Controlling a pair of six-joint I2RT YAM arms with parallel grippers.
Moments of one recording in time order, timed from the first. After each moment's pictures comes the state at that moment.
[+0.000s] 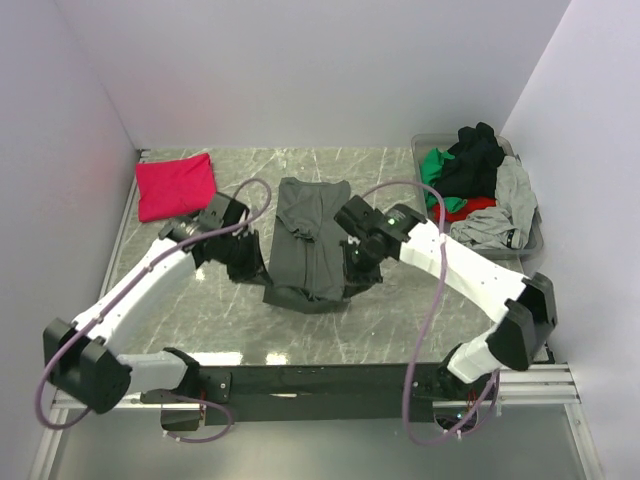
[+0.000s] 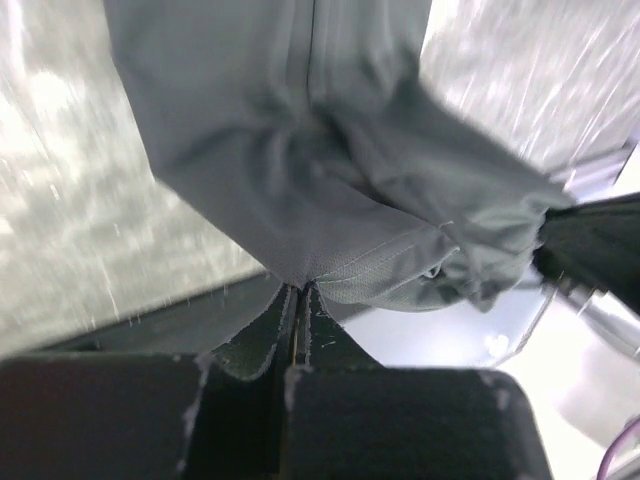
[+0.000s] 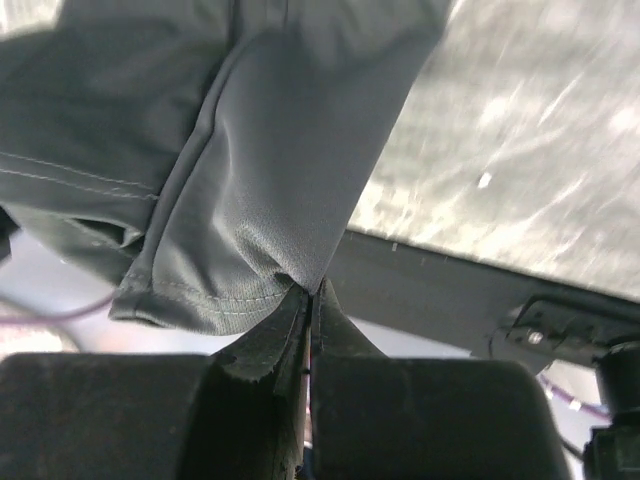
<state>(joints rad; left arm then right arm) -0.49 1.22 1.10 -0.98 0.35 -0.68 0.81 1.47 1.35 -1.16 -0.13 0.76</state>
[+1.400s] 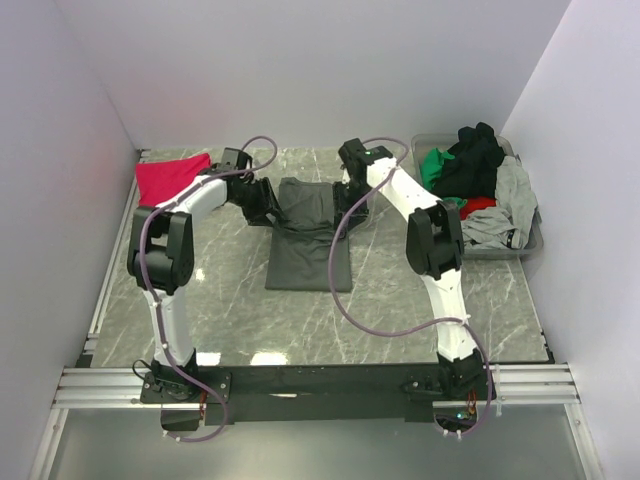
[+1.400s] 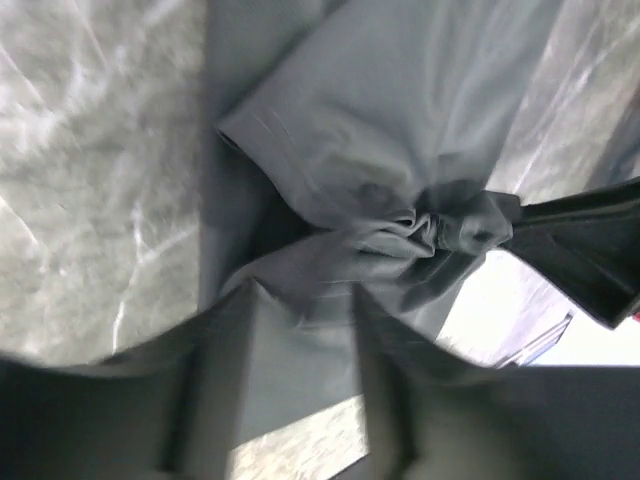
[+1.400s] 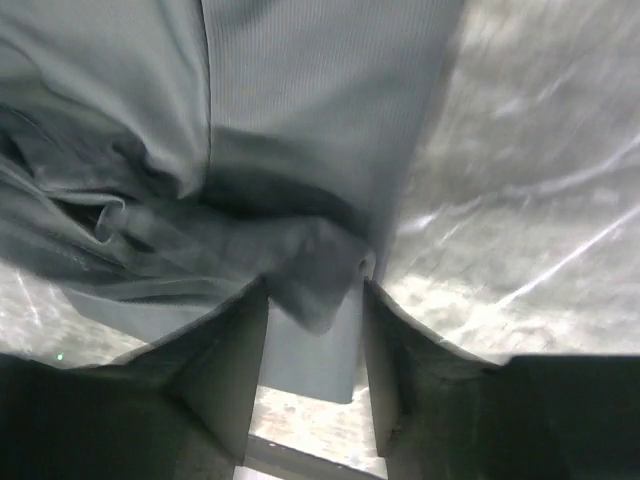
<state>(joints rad) -0.22 2.02 1.53 -0.58 0.45 -0.55 0.43 2.32 2.10 -1.12 -0.18 0.41</state>
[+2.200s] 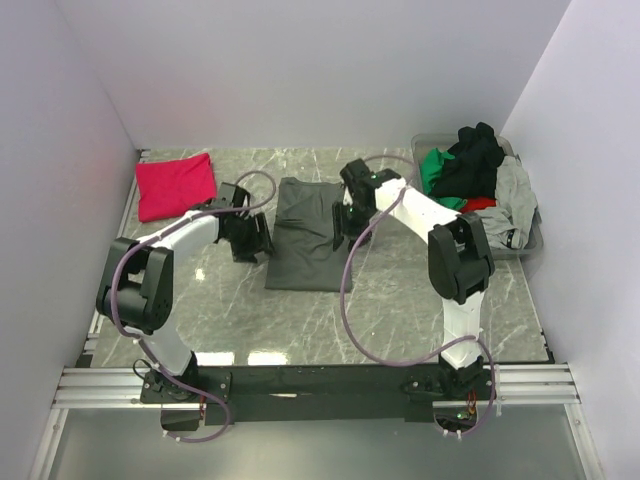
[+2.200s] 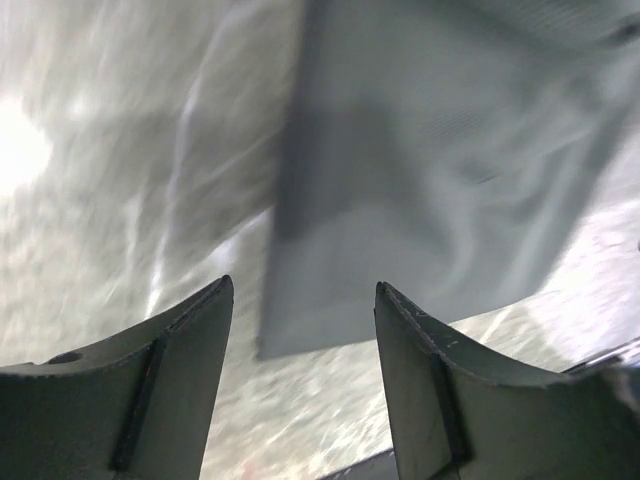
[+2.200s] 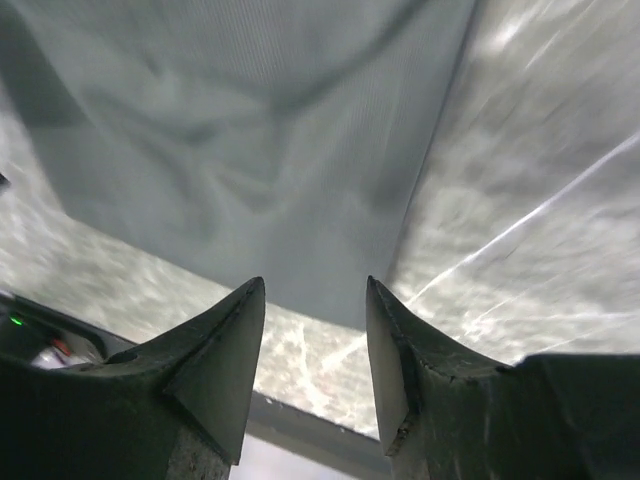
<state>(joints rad) -0.28 1.69 1.11 -0.51 0.28 -0.53 0.48 2.01 1.66 -0.93 -0.24 0.43</state>
